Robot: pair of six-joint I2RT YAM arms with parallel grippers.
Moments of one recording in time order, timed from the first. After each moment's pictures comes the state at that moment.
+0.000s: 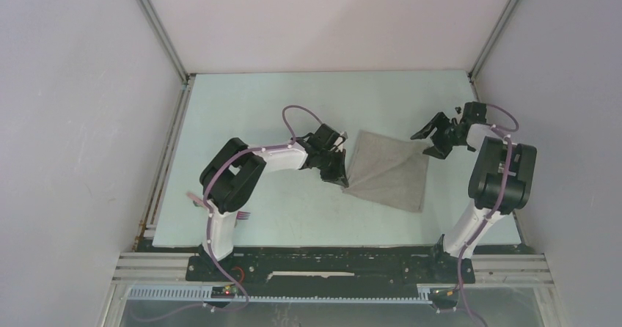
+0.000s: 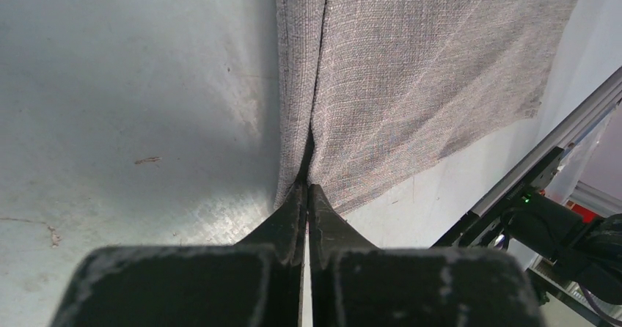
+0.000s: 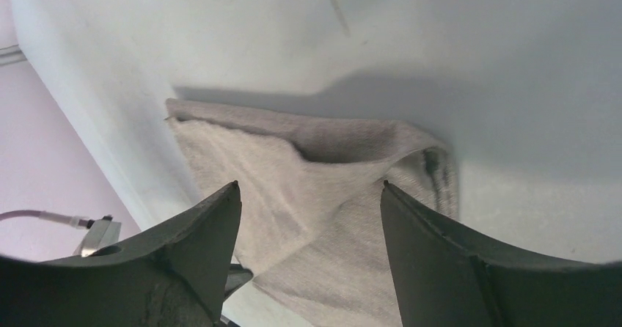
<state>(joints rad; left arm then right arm) -0.76 2.00 1.25 -0.24 0.39 -0.66 -0.29 1.85 1.13 -0.35 -0.56 0.51</state>
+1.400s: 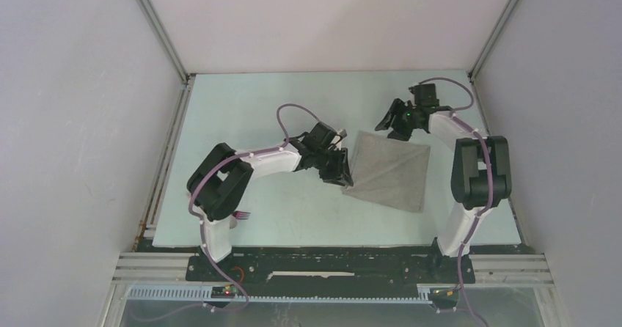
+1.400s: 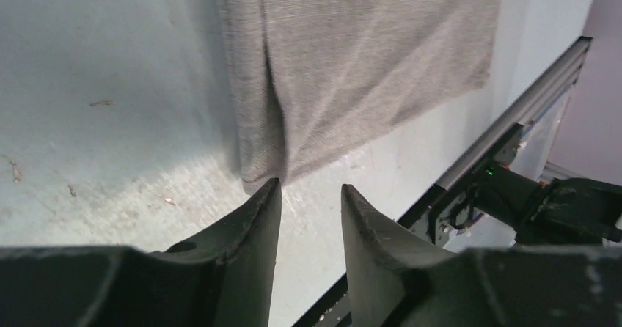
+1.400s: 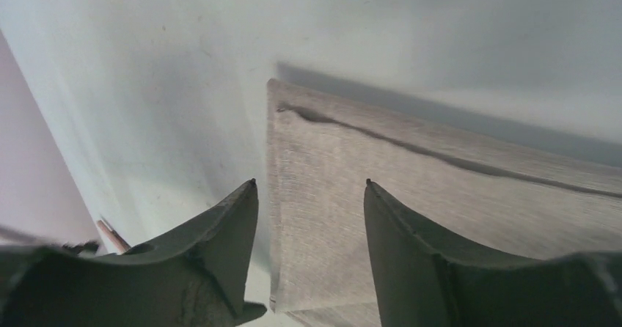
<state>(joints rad) -0.76 1.91 1.20 -0.24 0.41 -0.68 0.03 1.83 1.26 -0.34 -0.42 0.55</state>
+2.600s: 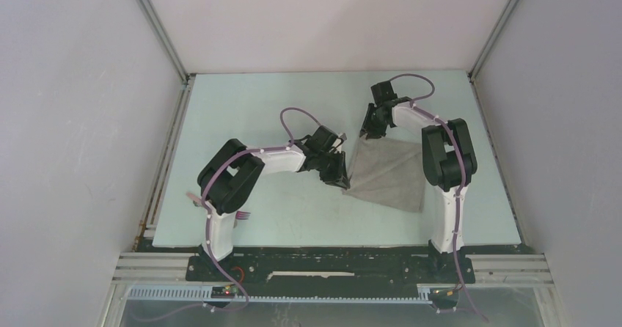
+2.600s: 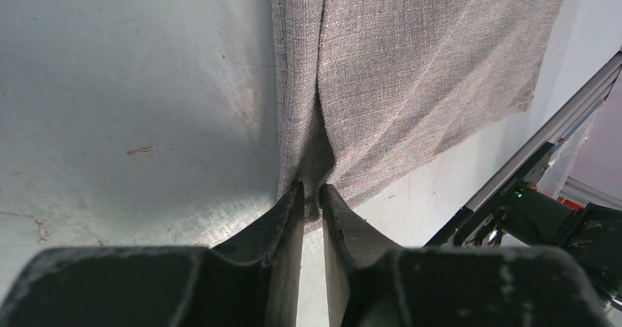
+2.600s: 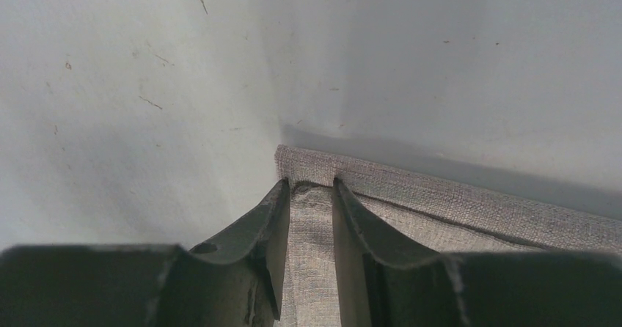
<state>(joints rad) -0.75 1.98 1.21 -0.19 0.40 -0.67 0.29 2.12 1.55 -0.48 -0.08 0.61</state>
